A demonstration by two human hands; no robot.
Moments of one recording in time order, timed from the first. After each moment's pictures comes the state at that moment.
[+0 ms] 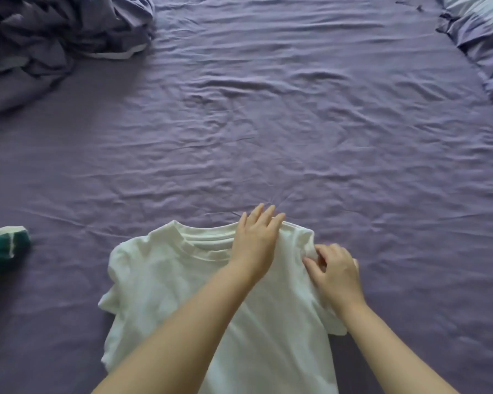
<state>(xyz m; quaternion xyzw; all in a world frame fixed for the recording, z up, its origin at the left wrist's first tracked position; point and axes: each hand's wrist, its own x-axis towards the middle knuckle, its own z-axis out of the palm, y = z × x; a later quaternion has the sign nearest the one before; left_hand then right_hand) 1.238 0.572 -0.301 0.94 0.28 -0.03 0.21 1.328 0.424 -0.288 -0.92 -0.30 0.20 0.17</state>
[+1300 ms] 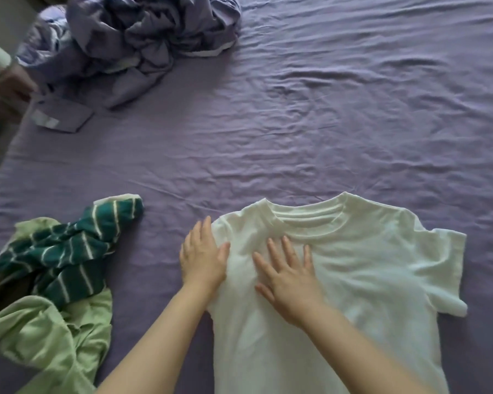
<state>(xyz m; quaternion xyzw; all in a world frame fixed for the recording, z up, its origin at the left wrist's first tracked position) 1.014 0.639 -0.280 0.77 0.60 -0.03 0.22 1.146 0.515 -0.309 -0.74 -0.62 0.24 -0.04</state>
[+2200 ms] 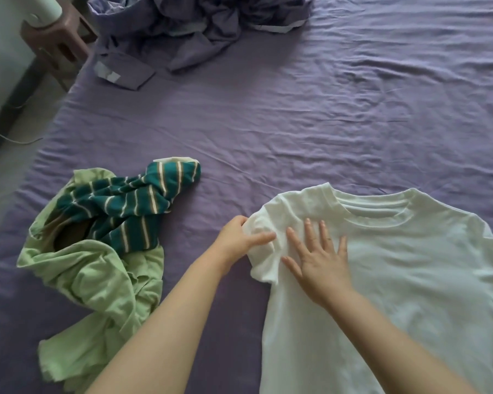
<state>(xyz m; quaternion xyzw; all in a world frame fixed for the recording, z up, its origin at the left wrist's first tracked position) 0.945 0.660 -0.263 0.52 0.58 0.04 0.63 1.093 0.542 -0.311 -0.78 -0.58 0.23 -0.08</state>
